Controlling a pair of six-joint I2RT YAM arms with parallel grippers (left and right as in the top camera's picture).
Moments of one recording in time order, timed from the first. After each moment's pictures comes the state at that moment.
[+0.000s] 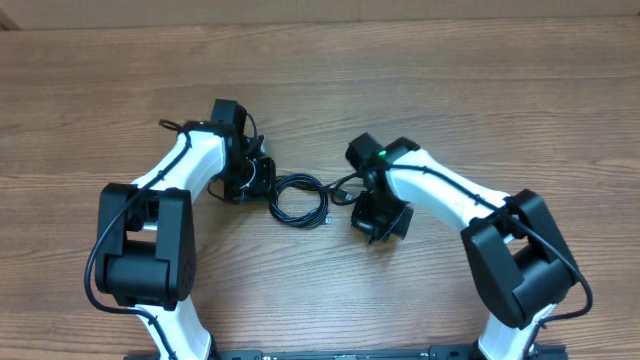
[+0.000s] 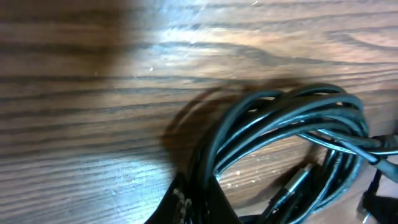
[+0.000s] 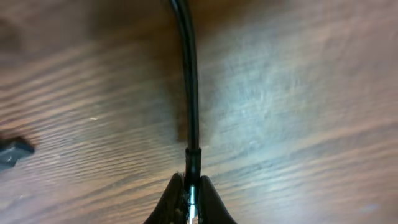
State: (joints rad) left arm -0.14 1.95 1.25 -0.84 0.40 -0.20; right arm 0.55 1.92 1.25 -1.06 -0.20 0.86
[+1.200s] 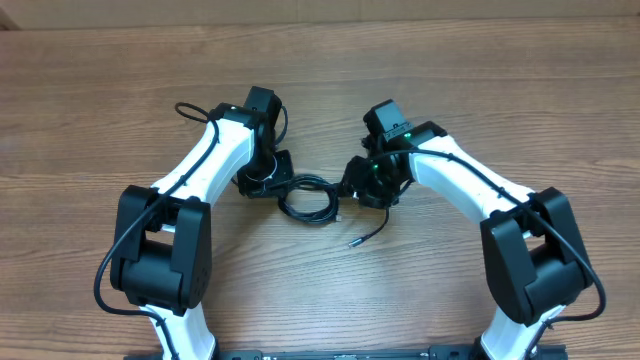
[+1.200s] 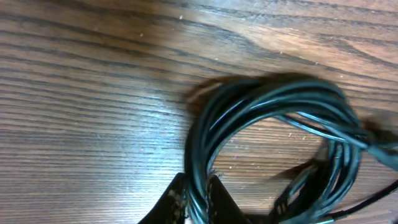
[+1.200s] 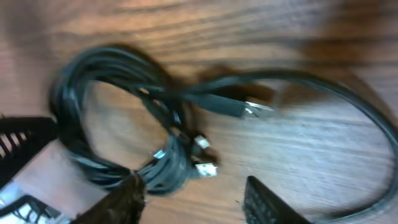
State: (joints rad) left arm -0.28 1.95 1.38 -1.01 0.19 -0.47; right arm 0.46 1.90 1.27 -0.74 -0.45 0.69
